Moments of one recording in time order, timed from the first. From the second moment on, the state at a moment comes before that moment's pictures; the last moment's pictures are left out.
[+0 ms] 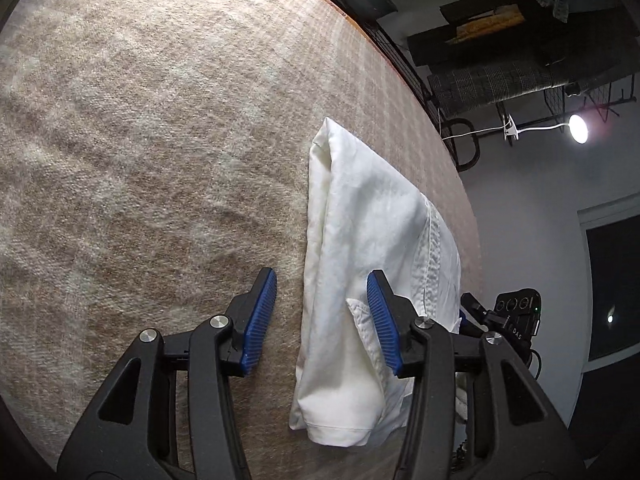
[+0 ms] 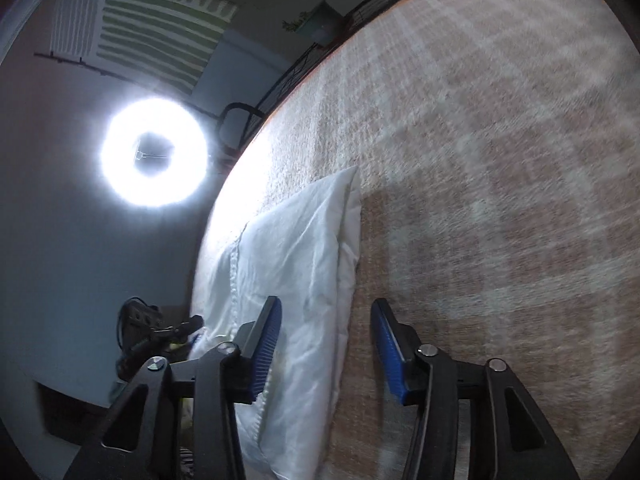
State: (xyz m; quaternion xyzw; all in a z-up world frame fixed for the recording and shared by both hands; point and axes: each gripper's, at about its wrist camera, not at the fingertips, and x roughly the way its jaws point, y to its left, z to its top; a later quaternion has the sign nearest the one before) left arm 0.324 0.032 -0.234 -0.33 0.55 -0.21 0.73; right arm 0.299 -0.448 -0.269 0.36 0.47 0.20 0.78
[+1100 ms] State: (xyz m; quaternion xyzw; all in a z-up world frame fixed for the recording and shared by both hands) left arm 0.319 -0.123 -0.142 -0.12 0.47 -0.27 0.83; right arm 0.280 -0.392 -0.150 0.13 0.41 0.11 0.90
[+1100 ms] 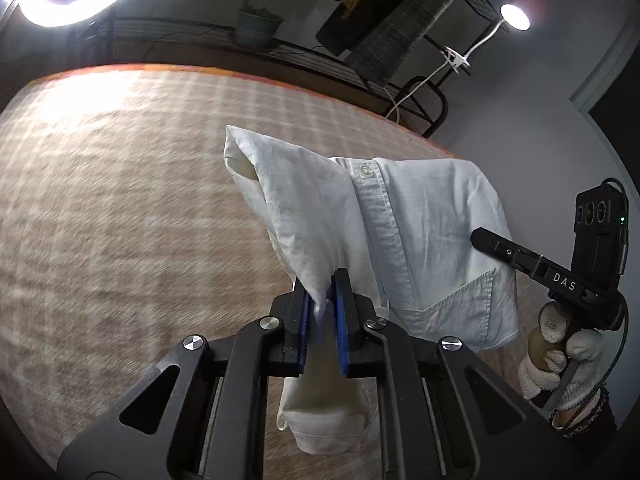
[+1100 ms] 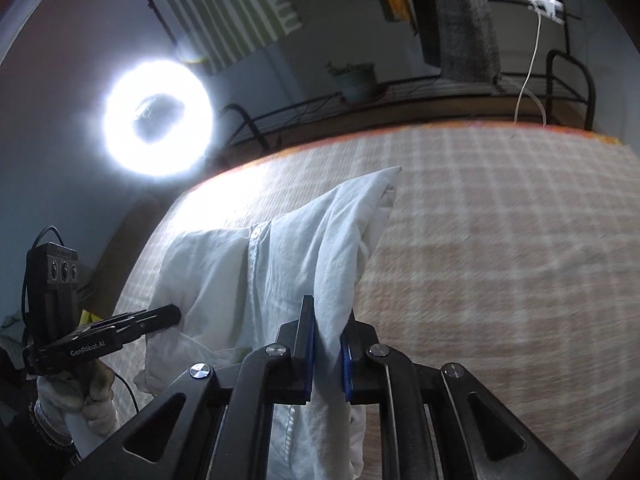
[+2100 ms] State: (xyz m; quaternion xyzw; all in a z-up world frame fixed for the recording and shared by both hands) left arm 0.443 -0.496 -0.167 -0.04 0.42 -0.35 0.83; right arm 0.365 -0.693 -0.123 0.07 0.35 -0.10 0.93
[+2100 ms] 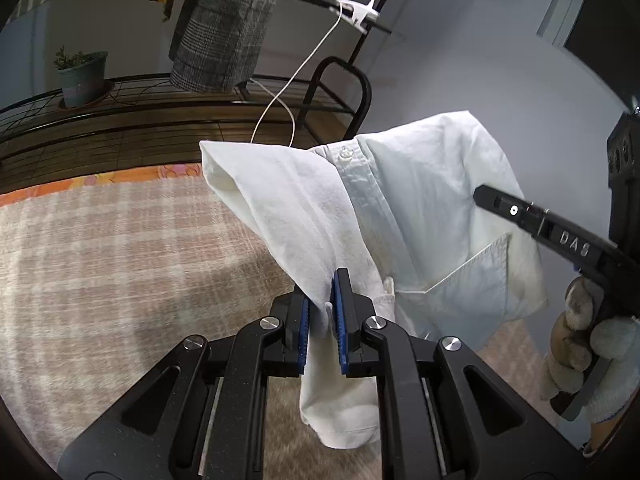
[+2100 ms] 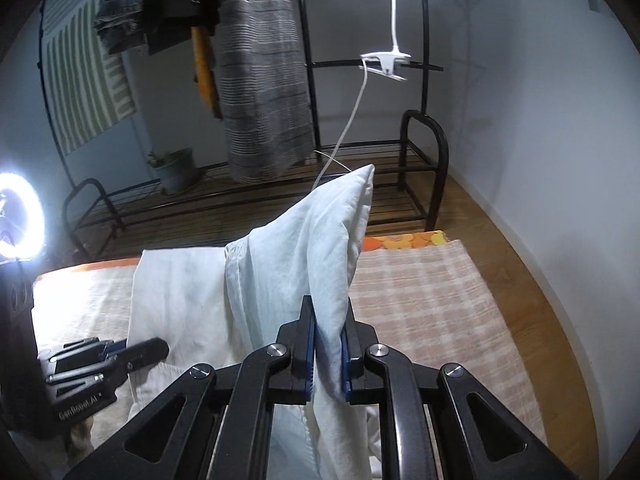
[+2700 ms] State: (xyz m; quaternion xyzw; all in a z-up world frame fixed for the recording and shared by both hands) left arm 0.444 -0.481 -0.178 0.03 0.41 -0.29 0.86; right arm 0.383 -0.695 -0.131 0.03 0.37 -0.16 0.91
